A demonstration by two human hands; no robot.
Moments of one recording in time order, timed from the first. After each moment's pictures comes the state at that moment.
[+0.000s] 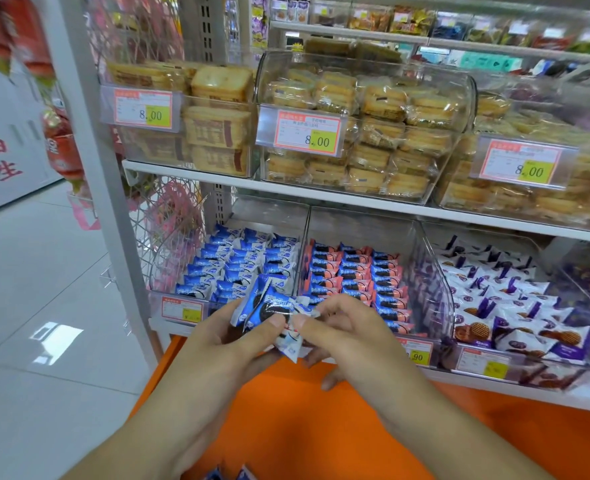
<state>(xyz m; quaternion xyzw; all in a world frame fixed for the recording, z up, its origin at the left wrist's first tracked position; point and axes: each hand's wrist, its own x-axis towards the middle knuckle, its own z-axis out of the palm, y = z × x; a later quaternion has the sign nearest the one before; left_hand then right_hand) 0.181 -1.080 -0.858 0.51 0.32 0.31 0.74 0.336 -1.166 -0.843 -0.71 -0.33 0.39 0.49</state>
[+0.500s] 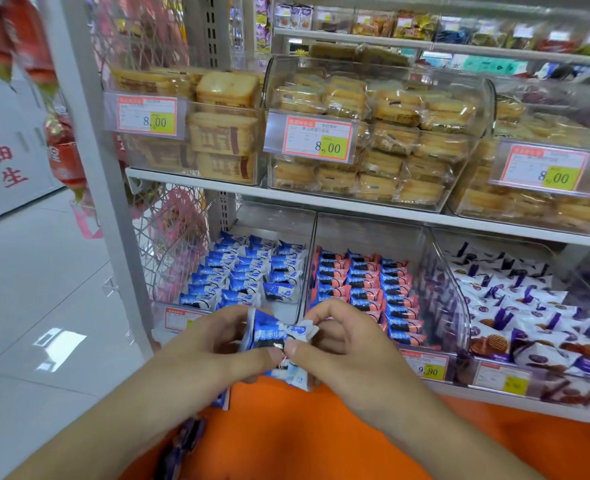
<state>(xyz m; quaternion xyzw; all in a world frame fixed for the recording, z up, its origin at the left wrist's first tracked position) 0.160 -1.039 -0.847 0.72 0.32 0.15 0.60 0.337 -1.155 -0.853 -0.66 -0.41 0.38 0.50</state>
